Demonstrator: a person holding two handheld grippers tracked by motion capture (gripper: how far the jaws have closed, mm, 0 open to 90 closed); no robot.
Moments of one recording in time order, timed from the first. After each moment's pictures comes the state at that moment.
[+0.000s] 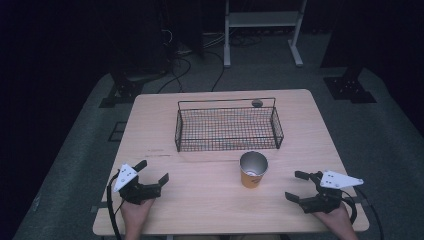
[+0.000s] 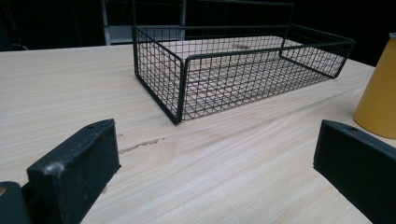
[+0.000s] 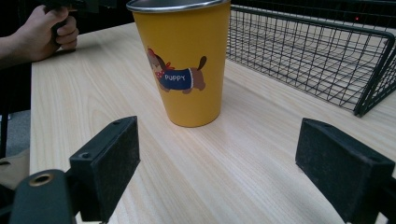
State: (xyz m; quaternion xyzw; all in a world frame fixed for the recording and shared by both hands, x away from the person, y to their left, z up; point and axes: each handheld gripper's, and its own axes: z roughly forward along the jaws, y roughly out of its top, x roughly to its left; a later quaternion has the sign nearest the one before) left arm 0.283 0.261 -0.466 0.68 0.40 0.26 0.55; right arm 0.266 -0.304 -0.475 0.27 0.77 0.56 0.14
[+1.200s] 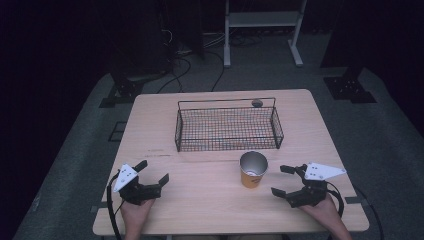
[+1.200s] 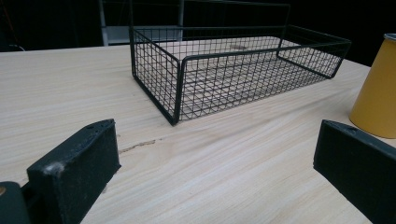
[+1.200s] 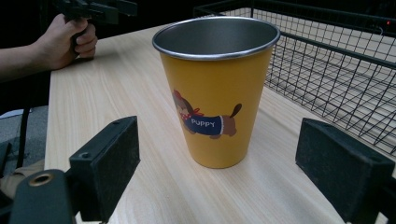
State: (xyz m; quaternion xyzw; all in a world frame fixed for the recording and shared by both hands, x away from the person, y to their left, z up) left arm 0.282 0.260 -0.465 0.69 0.39 0.26 0.55; right arm 0.282 -0.265 -0.454 0.24 0.78 0.56 0.12
